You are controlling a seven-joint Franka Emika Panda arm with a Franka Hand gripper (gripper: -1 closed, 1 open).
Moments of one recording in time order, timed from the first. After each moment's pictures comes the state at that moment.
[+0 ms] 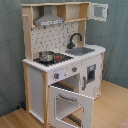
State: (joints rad) arm 0.05 -1.47 0.38 -2.54 -1.03 2.10 0.50
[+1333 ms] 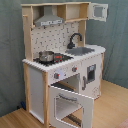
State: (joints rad) arm 0.04 -1.44 0.15 -2.55 -1.03 2.43 0.38
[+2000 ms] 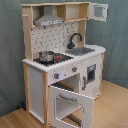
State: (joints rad) arm 0.04 -1.35 0.04 -2.61 -1.09 2.55 0.38
